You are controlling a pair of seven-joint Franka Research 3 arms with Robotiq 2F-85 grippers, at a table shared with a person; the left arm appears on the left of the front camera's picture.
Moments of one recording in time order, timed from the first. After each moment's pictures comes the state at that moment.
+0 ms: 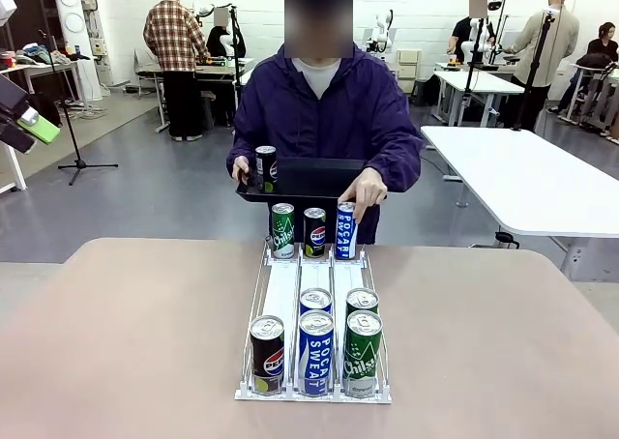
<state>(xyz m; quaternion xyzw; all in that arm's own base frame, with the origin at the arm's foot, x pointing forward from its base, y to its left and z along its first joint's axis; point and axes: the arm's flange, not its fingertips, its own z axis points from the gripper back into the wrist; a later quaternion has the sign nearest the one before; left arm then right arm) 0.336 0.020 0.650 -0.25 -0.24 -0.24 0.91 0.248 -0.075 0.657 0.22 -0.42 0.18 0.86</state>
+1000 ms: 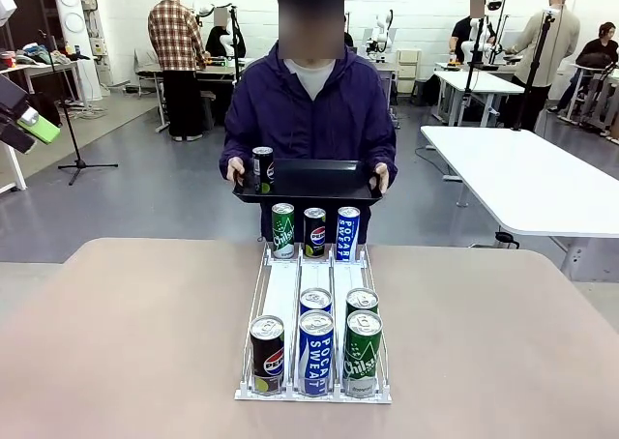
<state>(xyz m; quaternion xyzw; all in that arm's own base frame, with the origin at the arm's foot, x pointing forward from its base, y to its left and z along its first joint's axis) 0.336 0.020 0.650 -0.25 -0.24 -0.24 0.91 0.248 -0.075 0.657 0.22 -0.42 0.18 0.86</state>
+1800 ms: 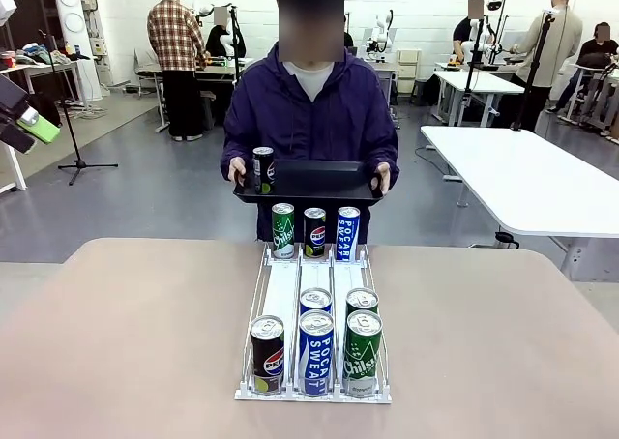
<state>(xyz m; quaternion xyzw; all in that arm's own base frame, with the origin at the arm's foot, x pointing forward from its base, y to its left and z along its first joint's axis) 0.336 0.012 0.650 -0.24 -0.23 -0.25 0.91 0.248 -0.075 0.657 0.22 -0.42 0.18 0.86</state>
